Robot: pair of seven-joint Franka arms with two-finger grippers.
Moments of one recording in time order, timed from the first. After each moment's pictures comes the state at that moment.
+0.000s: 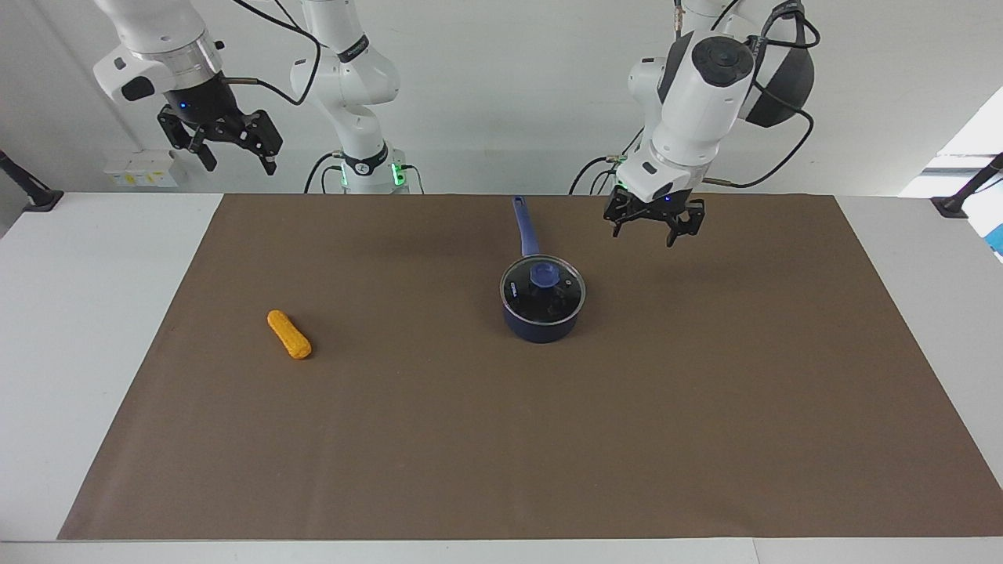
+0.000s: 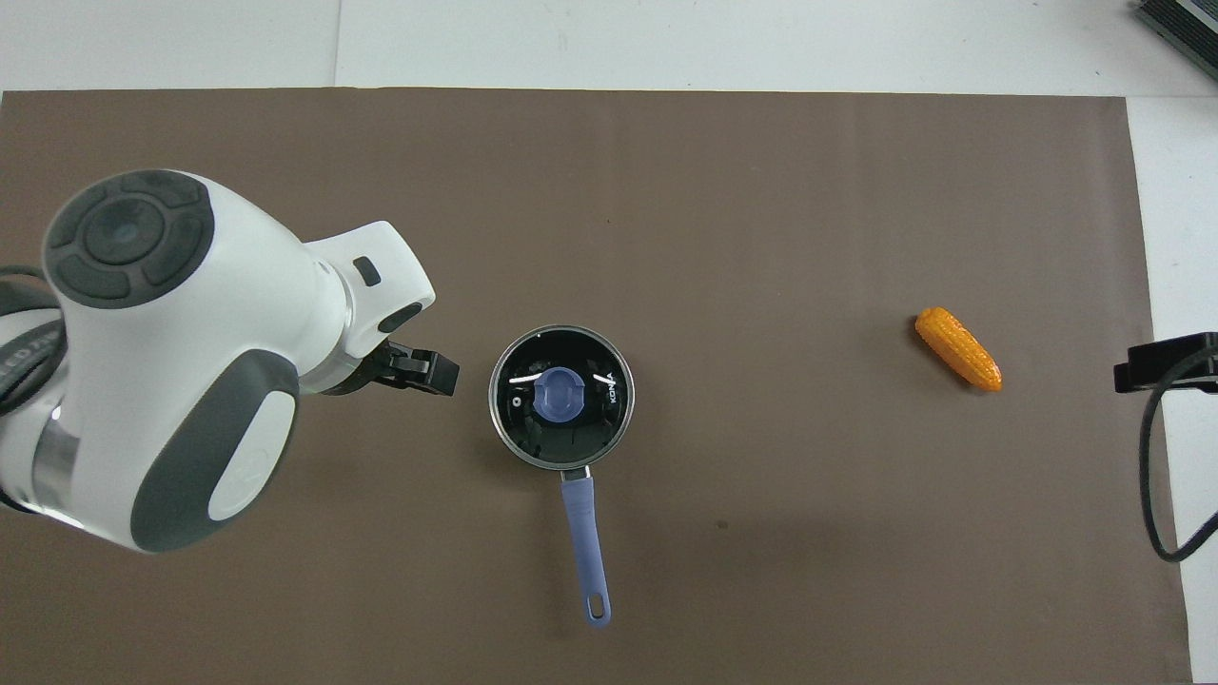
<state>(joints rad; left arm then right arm) -0.39 0.02 -0.06 -1.77 -0.04 1.75 -0.17 0.01 -0.13 -0.06 -1.61 -0.02 1.45 0.04</state>
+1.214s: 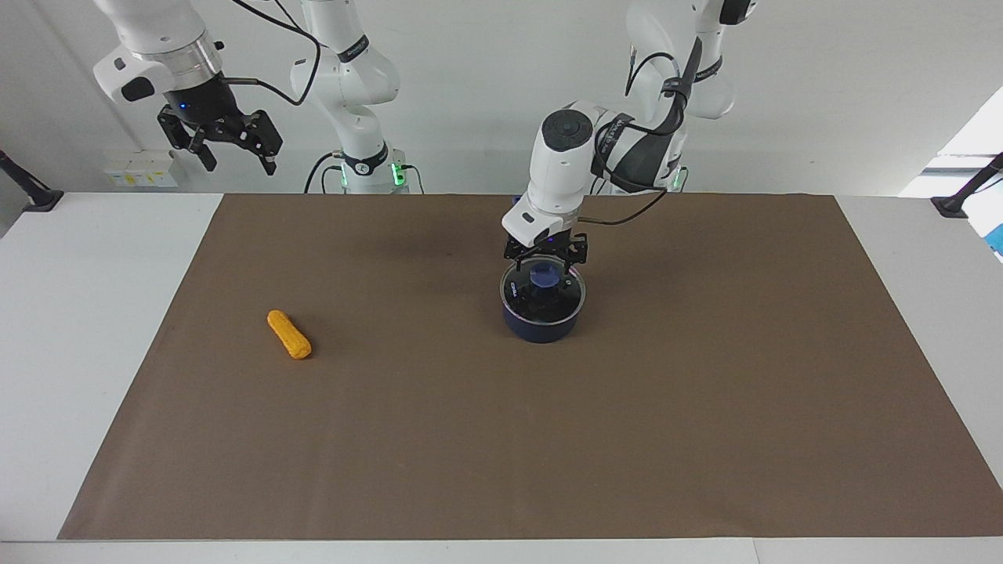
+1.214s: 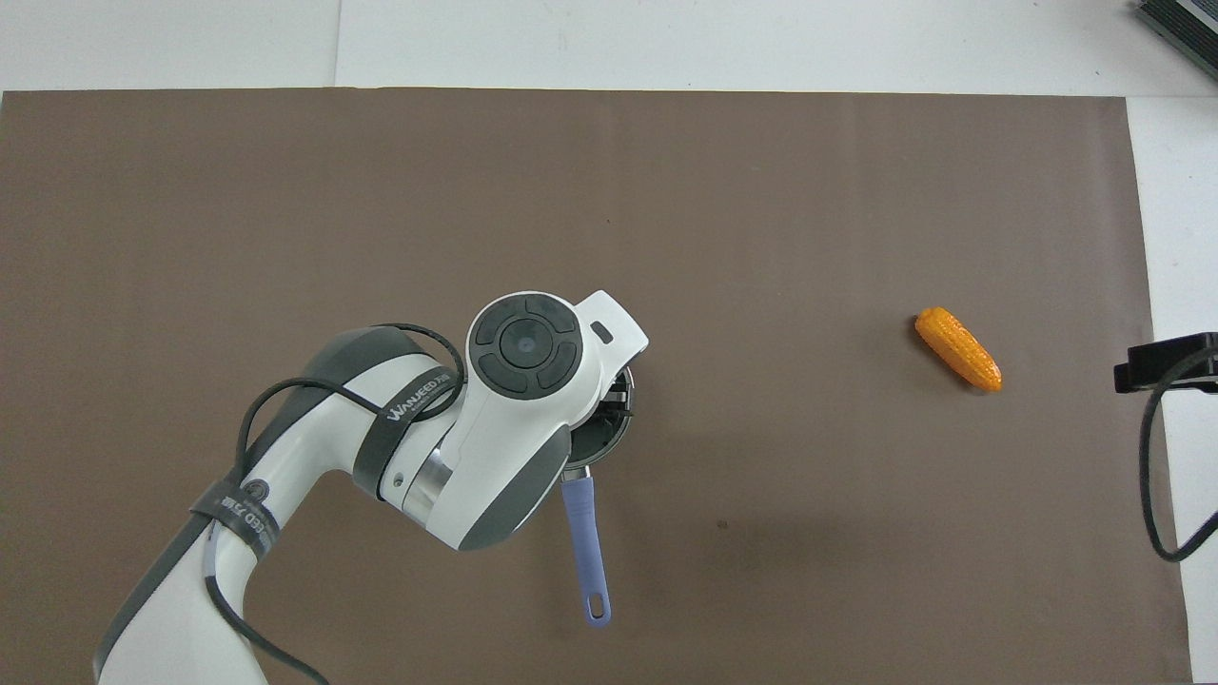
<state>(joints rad) -0.64 0.23 -0.05 -1.83 -0.04 2.05 -0.55 0.01 -0.13 -0.06 -1.62 -0.02 1.45 0.04</state>
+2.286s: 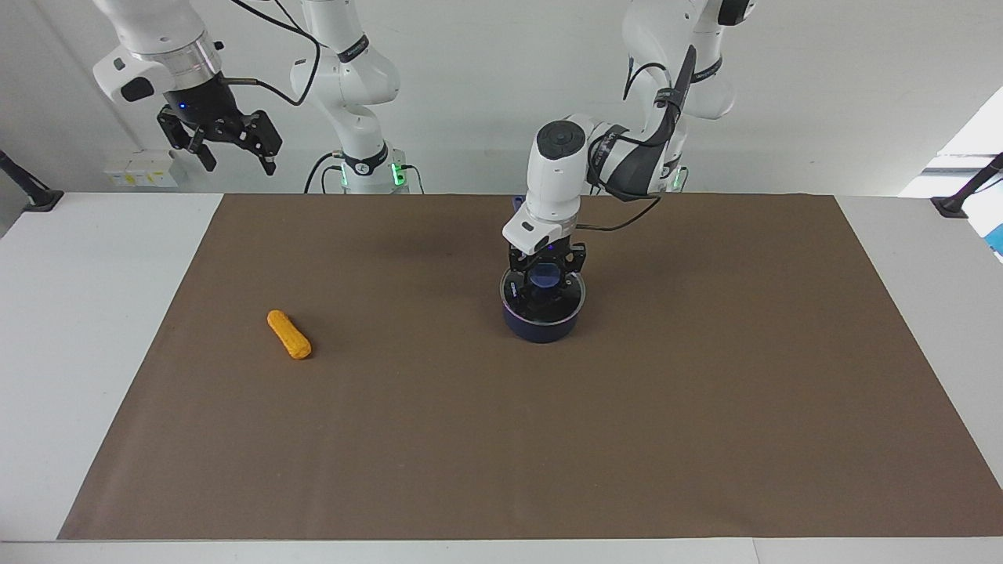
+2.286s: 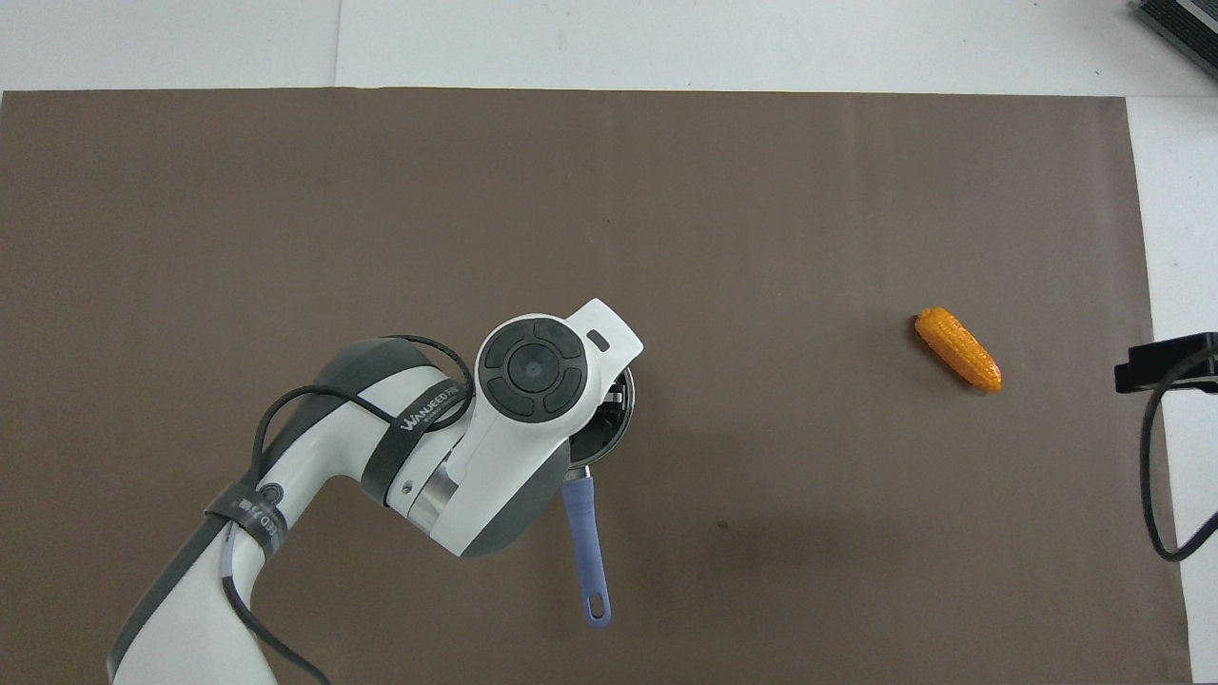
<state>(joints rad) -0.65 0.23 -0.05 -1.87 0.02 2.11 -0.62 0.01 -0.13 -0.06 -1.62 -0.02 1.45 0.04</state>
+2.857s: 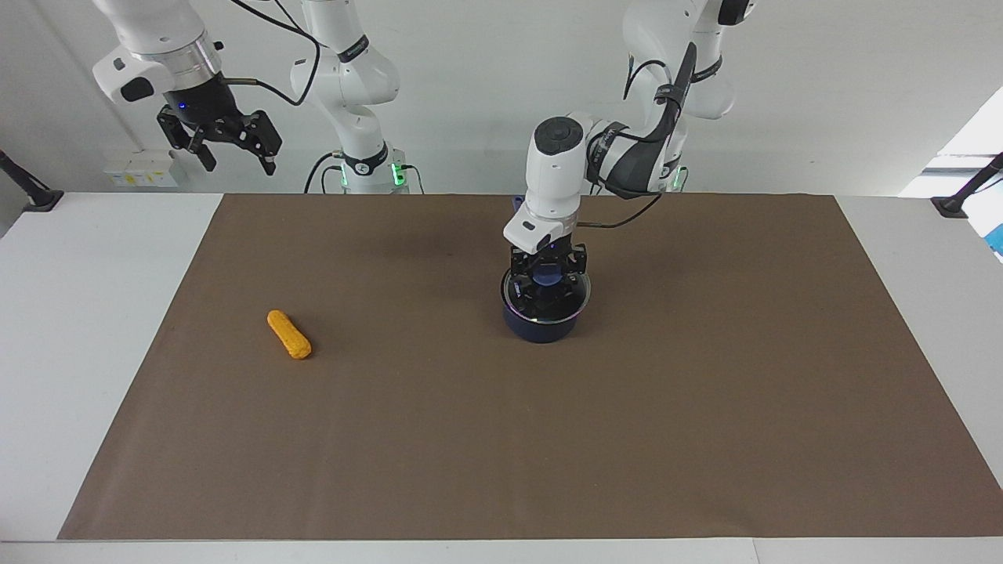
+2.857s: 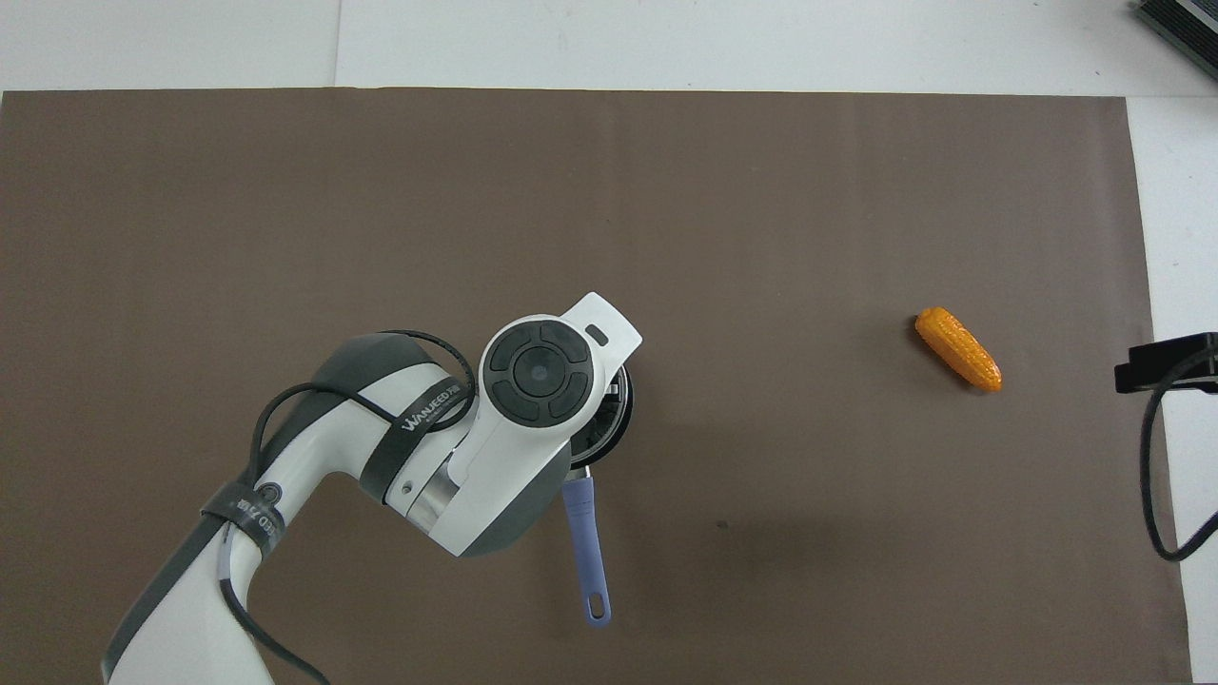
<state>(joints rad) -0.65 0.22 -0.05 -1.86 0.07 2.11 -0.68 0.01 -0.13 -0.06 -1.62 -0.02 1.45 0.04</state>
